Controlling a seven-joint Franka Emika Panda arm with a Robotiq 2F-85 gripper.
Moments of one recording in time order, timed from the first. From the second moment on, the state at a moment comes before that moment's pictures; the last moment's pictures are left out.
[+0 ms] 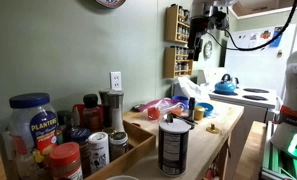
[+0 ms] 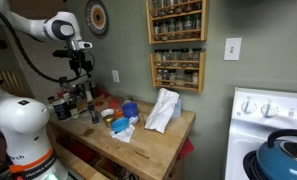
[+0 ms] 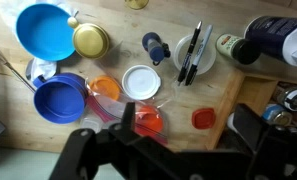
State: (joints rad) arm 0.20 -0.59 0.19 -2.46 0.16 1.98 0.08
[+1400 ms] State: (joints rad) arm 0.26 -0.08 0.40 -2.20 0.31 2.12 0.84
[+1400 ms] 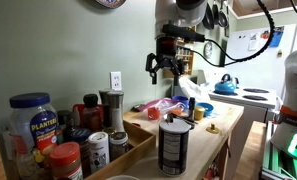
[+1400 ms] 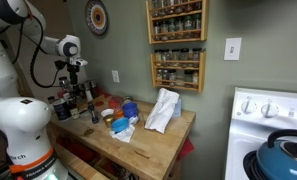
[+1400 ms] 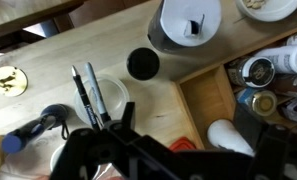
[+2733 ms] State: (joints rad) arm 0.30 0.05 0.38 -2.20 0.52 2.15 0.86
